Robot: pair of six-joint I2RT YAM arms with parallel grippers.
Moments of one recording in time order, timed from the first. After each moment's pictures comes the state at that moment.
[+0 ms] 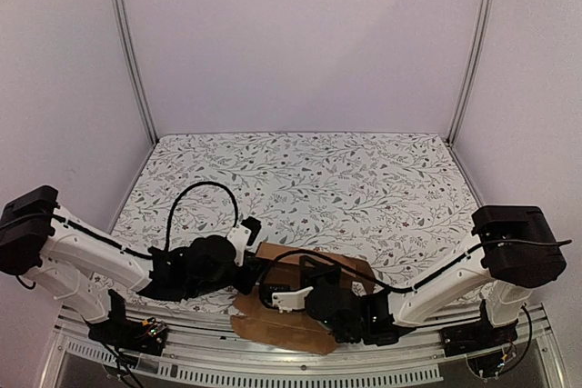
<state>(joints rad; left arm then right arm) -1.20 1.42 0.44 0.36 -0.41 -0.45 1.52 1.88 0.79 0.67 1.07 -1.04</state>
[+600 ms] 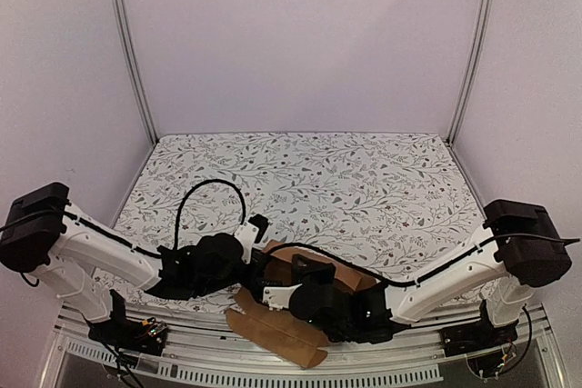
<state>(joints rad) -1.20 1.50 0.48 0.43 -0.43 -0.39 1.53 1.86 0.91 0.40 1.04 -0.79</state>
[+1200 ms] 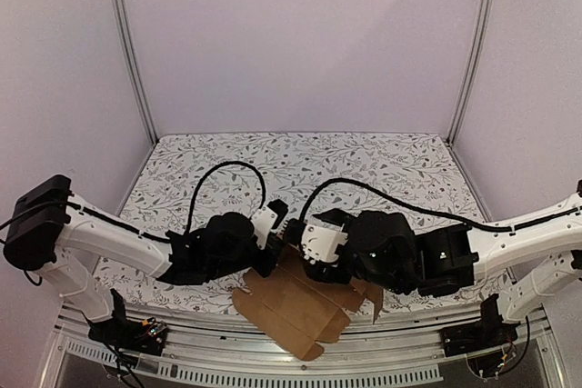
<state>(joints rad) -1.15 1.54 0.62 0.40 -0.36 -0.20 1.43 1.40 0.93 0.00 0.60 -0.36</state>
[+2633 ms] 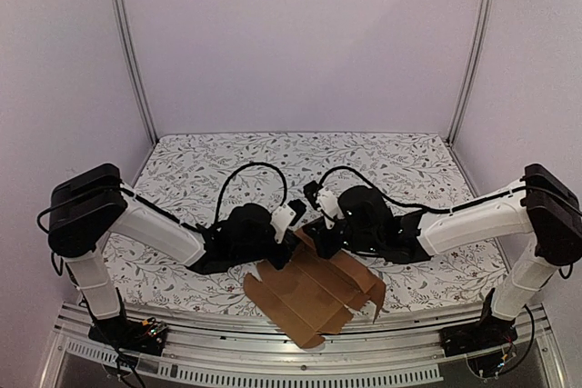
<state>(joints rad) -1.03 1.82 0.75 0.54 -0.15 -0.08 1.06 1.65 0.85 0.28 0.14 0.26</state>
